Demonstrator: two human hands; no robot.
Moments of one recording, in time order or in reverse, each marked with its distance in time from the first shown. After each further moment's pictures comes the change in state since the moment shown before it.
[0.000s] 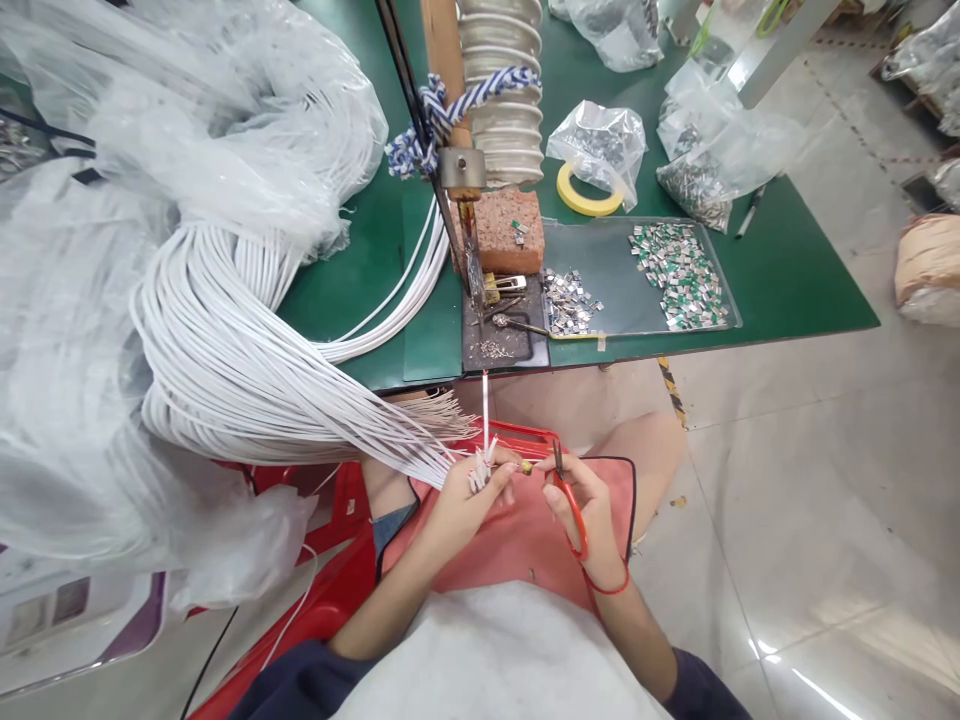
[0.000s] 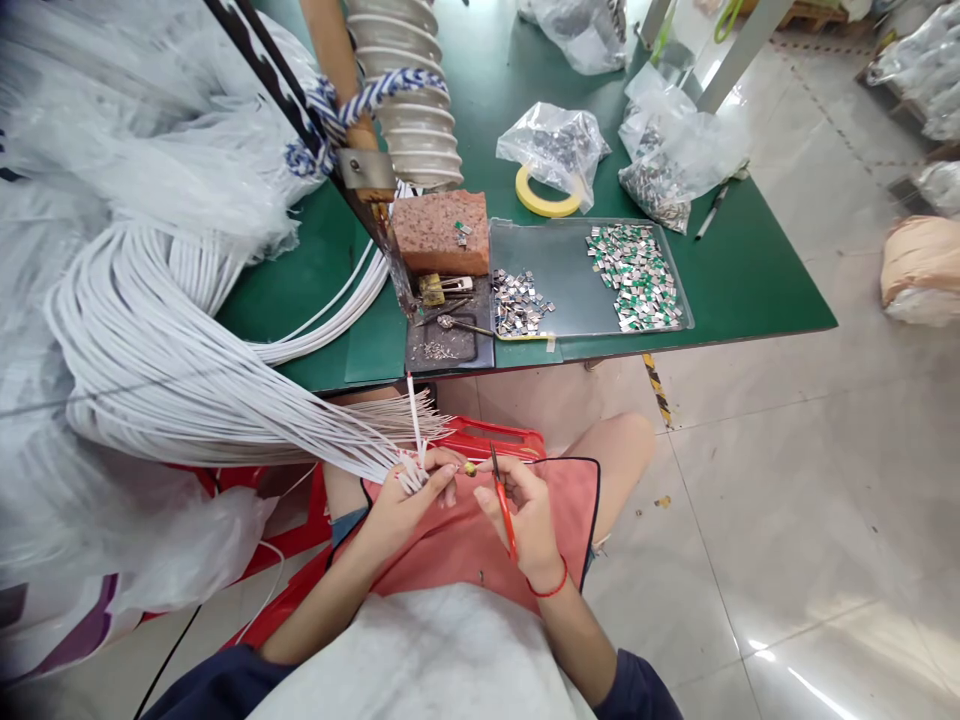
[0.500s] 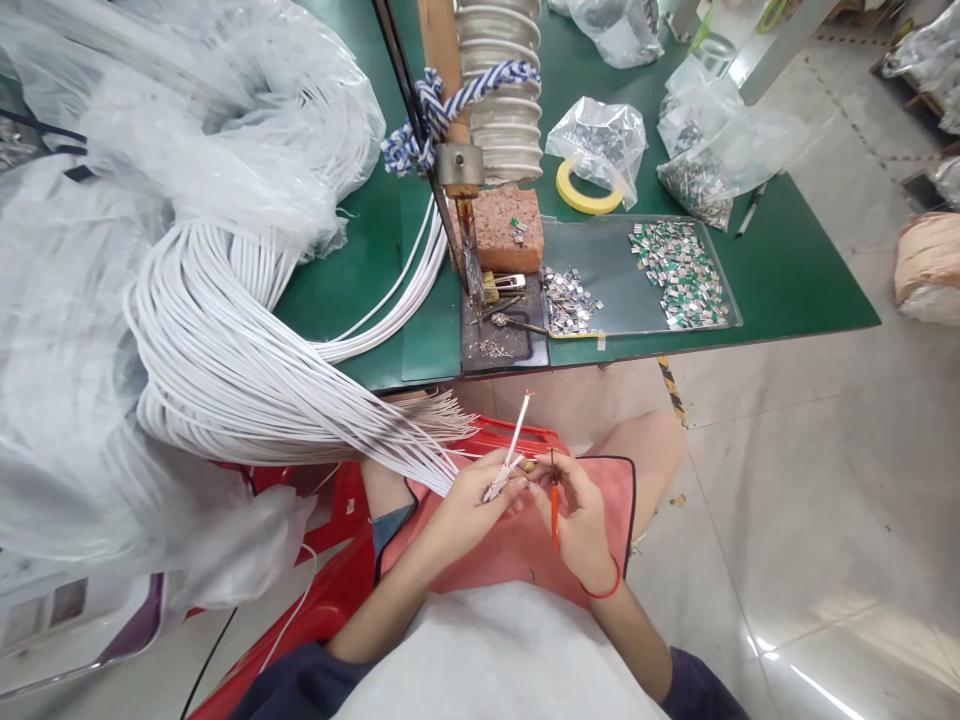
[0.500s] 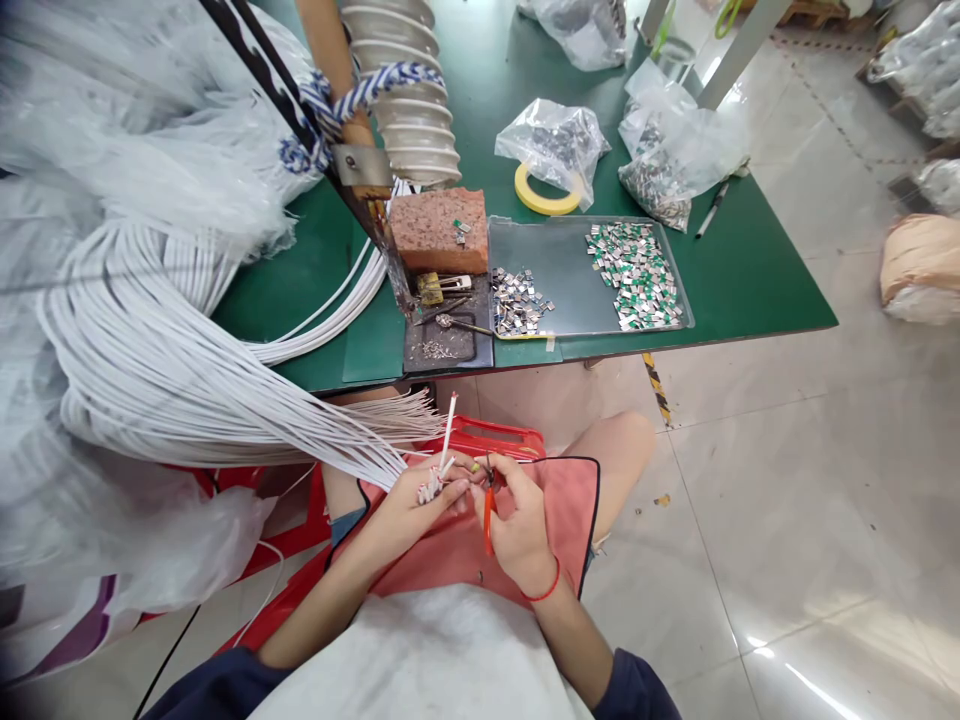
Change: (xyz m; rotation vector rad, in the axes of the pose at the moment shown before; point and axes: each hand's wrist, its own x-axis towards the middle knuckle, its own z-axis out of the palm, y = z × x) left_hand -0.002 0.010 0.002 0.177 -0.151 -0.011; right_hand -0.005 0.019 0.007 -0.074 0.018 -0.106
